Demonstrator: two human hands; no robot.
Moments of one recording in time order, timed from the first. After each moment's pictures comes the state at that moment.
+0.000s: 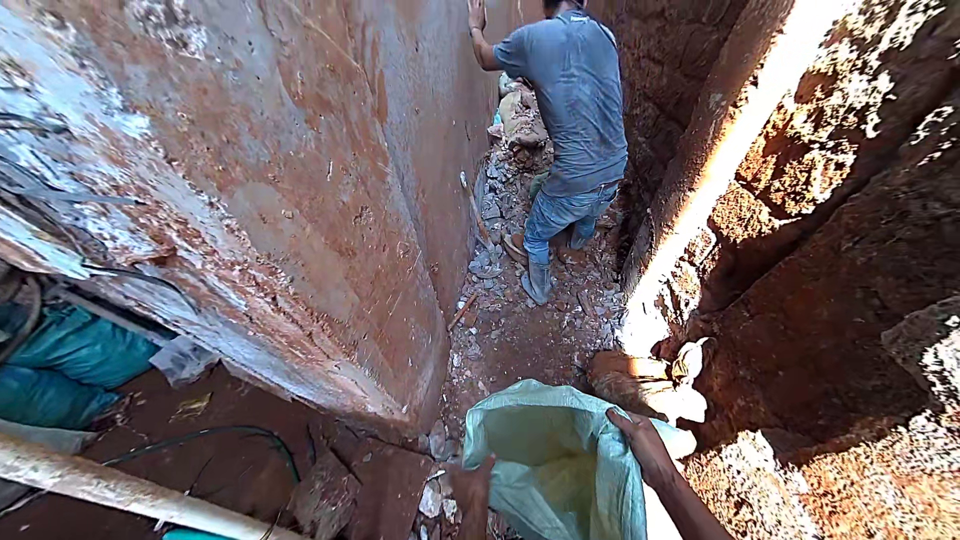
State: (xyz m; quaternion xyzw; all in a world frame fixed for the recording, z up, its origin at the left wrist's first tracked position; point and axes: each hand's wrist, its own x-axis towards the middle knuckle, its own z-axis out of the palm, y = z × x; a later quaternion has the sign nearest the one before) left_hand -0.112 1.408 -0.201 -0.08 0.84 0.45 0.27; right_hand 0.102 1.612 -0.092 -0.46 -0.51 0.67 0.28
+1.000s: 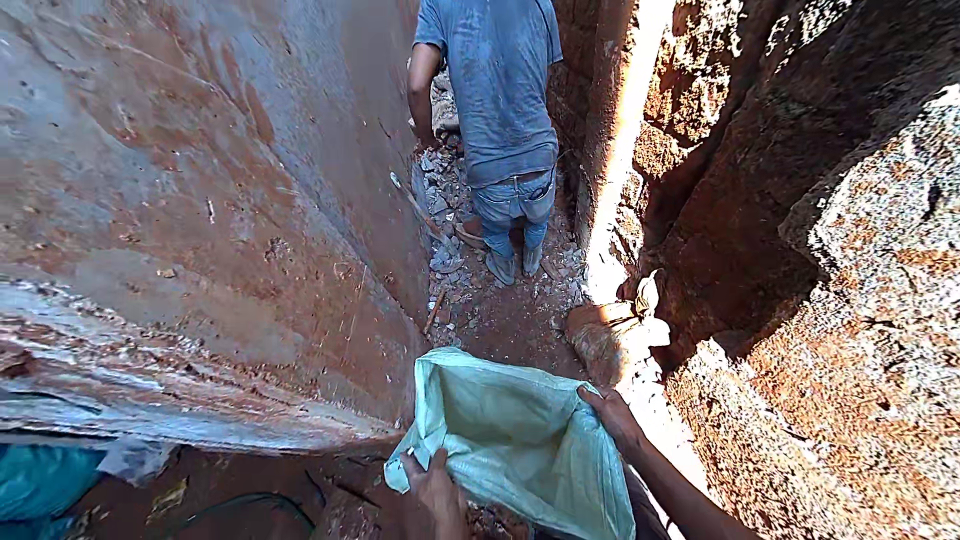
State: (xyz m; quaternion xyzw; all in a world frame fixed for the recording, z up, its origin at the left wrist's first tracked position) left_hand -0.116 1.391 -0.104 -0.04 0.65 0.75 0.15; right_hand 0.116 1.573 -0.119 -0.51 -0.48 0.66 0.27
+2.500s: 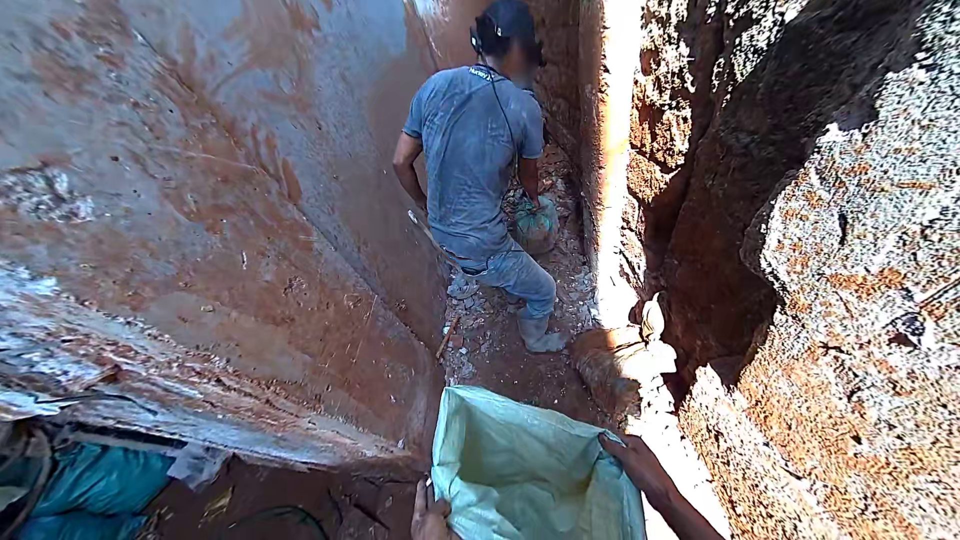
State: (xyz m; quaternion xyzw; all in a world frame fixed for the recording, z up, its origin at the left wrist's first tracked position) left_hand -0.013 1.375 -0.099 -0.03 0.66 0.72 0.20; right_hand 0.254 1.594 -0.141 -0.52 -0.56 0.63 0.16
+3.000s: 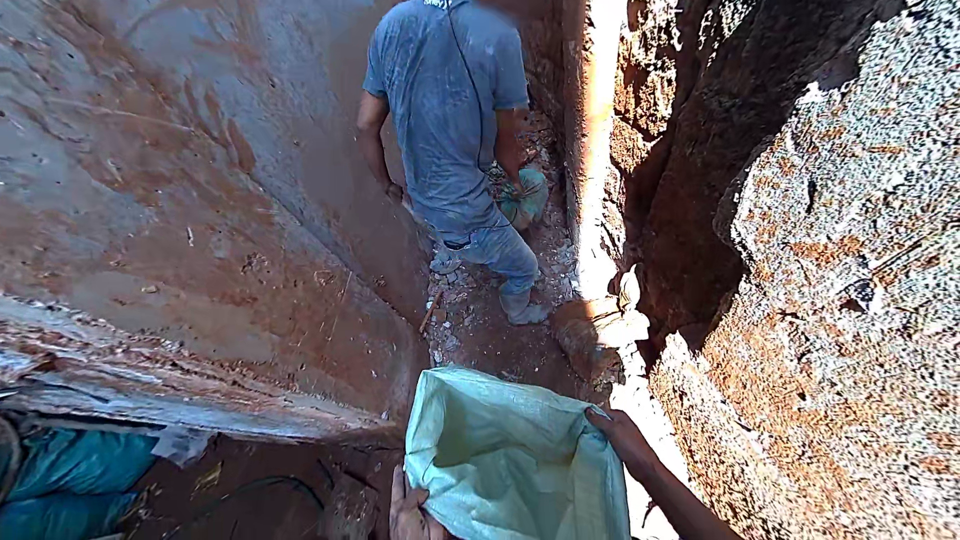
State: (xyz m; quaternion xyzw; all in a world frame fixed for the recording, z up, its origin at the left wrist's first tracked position) left_hand 0.018 1.362 -0.090 -0.01 0.61 0.77 0.18; right_hand 0.283 1.585 -0.131 -0.49 -0.50 0.68 0.22
